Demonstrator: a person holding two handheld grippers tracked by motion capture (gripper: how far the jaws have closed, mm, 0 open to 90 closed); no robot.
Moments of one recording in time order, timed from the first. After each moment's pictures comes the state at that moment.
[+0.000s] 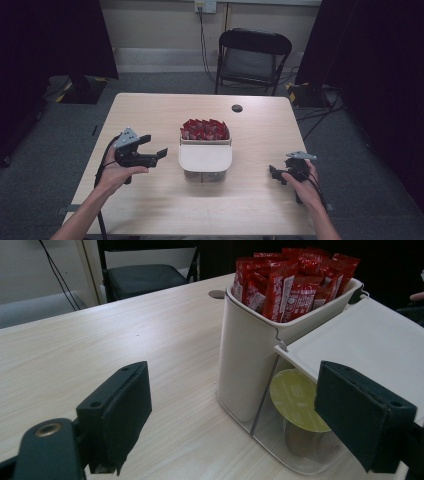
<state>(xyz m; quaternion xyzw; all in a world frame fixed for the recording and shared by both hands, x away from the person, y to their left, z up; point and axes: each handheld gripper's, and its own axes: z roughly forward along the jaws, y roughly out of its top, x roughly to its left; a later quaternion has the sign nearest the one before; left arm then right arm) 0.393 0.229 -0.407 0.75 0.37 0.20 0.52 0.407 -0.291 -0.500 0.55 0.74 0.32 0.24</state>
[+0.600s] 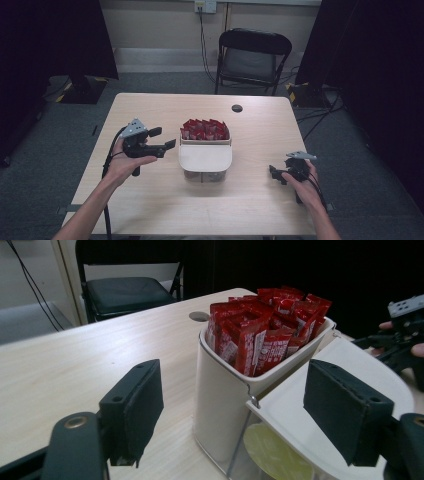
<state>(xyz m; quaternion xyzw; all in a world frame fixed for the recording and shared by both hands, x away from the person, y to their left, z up) 0.409 0.206 -0.386 0.75 0.34 0.18 0.54 0.407 -0.291 -0.500 0.55 0.74 0.32 0.24</state>
